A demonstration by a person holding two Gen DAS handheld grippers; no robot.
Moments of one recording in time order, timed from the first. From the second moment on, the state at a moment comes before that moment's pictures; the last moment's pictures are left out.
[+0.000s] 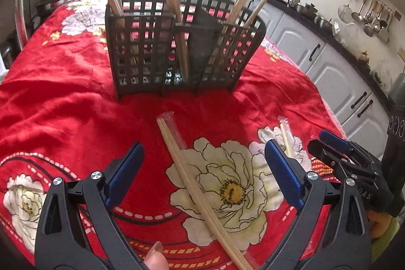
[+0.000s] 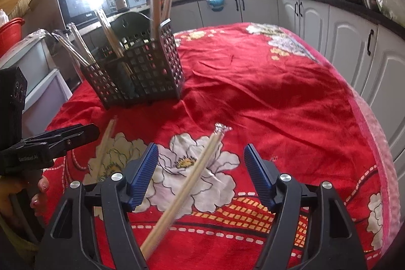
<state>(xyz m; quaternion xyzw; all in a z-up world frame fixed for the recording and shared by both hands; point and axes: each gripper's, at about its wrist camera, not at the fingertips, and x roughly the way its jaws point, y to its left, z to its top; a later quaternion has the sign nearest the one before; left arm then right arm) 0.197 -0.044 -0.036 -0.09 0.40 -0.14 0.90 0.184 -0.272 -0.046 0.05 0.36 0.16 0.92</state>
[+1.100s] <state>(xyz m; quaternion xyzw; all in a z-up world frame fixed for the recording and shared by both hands) 0.259 -0.047 -0.065 -0.05 0.45 -0.09 0.89 0.258 -0.259 -0.076 0.04 0.45 0.14 0.88</state>
